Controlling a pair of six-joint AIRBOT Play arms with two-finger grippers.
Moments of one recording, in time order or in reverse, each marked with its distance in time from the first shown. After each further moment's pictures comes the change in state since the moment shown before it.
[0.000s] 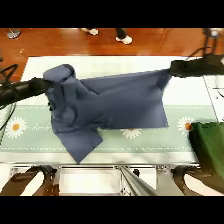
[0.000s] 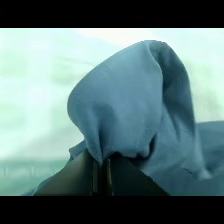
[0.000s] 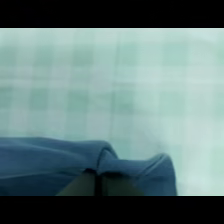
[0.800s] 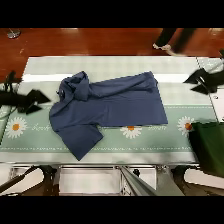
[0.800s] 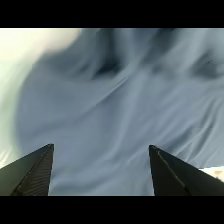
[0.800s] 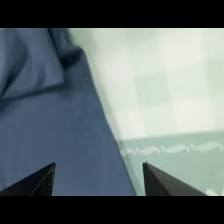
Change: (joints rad) left arm 0.341 -0.268 0.040 0.113 -0.521 -0.057; right arm -0.486 -0.109 -0.073 0.257 0.335 -0.177
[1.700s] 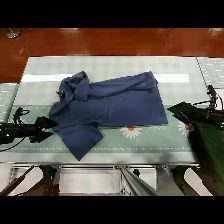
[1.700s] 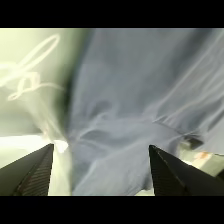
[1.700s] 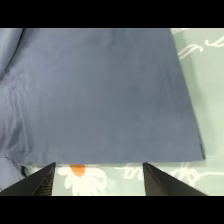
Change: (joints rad) left arm 0.172 0.112 -0.428 -0.158 0.076 0.124; right arm -0.023 0.414 -0.654 0.263 -0.116 -0.233
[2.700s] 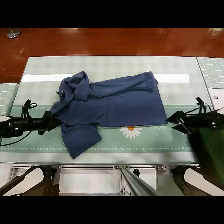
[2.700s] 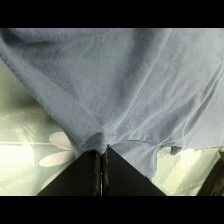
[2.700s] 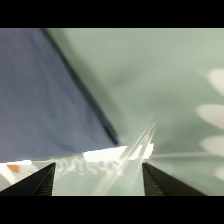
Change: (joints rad) left arm -0.147 -0.072 0.026 -0.145 0.086 0.112; right arm 0.048 -0.259 0.026 -0.216 -0.064 0.173
